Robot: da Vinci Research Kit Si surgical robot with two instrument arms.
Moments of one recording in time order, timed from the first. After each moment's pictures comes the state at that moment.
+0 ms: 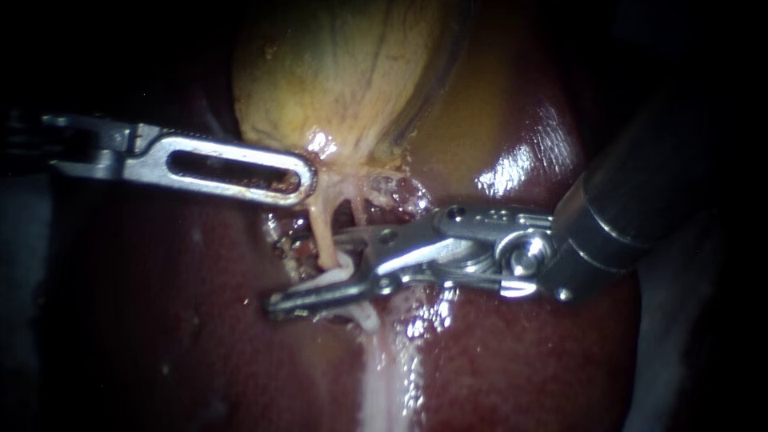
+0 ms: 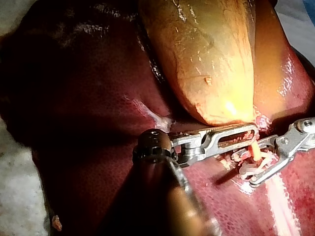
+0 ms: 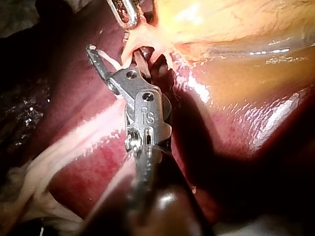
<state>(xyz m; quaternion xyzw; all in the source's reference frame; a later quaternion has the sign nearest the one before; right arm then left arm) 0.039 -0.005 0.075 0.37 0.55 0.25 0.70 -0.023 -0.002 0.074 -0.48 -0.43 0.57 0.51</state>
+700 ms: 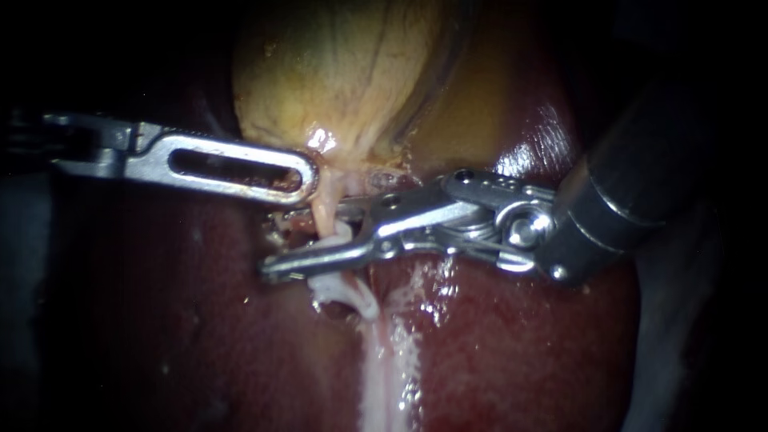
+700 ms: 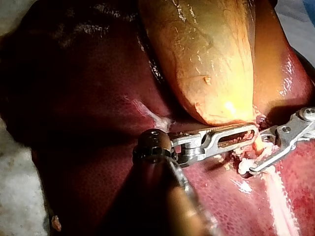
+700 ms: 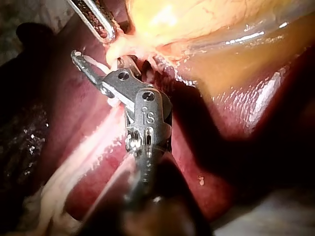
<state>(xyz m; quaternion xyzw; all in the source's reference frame) 0.038 -0.003 0.074 0.39 0.56 0.30 0.67 -0.023 -0.002 0.074 -0.48 -0.43 0.57 0.51</state>
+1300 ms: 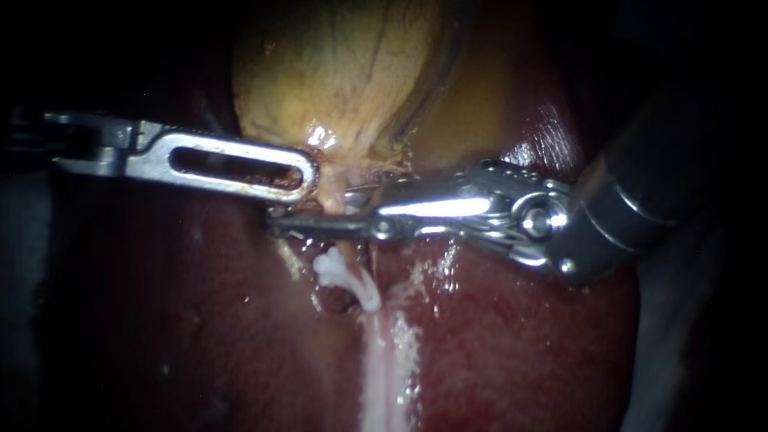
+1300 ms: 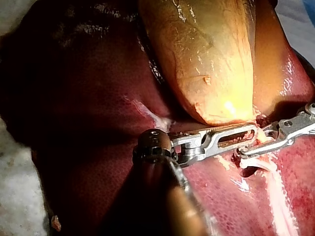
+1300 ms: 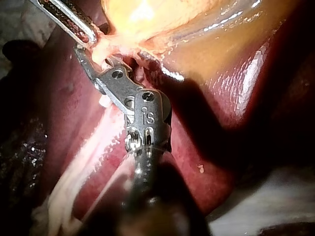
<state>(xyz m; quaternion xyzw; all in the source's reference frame) 0.036 -0.003 0.075 0.42 0.53 0.32 0.66 -0.023 -0.002 0.074 -0.48 -0.43 0.57 0.51</state>
